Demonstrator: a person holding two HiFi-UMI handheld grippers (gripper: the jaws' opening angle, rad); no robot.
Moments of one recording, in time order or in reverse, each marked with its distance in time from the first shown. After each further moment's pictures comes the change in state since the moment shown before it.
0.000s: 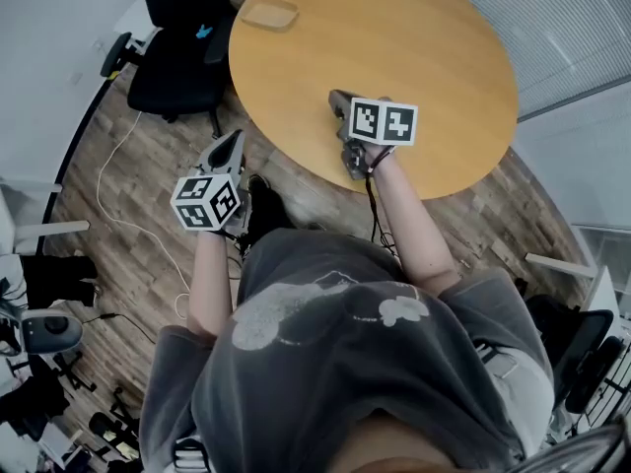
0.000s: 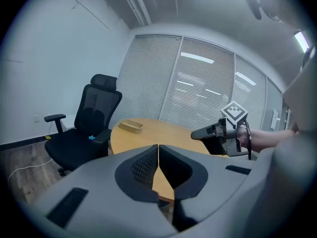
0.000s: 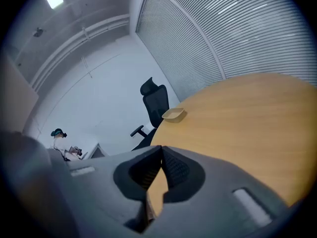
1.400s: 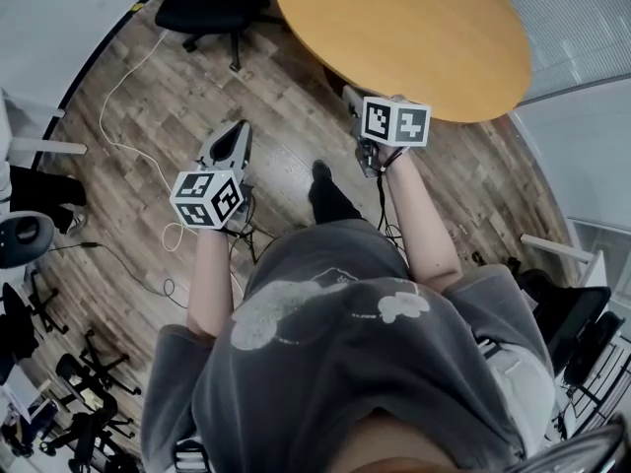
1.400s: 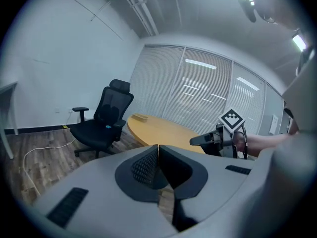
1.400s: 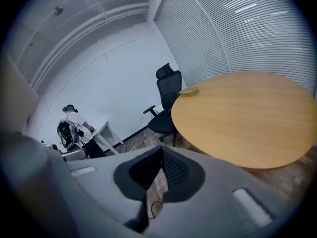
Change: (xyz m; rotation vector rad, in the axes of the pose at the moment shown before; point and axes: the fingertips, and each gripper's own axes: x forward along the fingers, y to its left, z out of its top) left arm -0.262 -0.053 -0.121 -0.073 -0.037 0.068; right arm -0.121 0.136 -0.208 -0.127 0.117 0.006
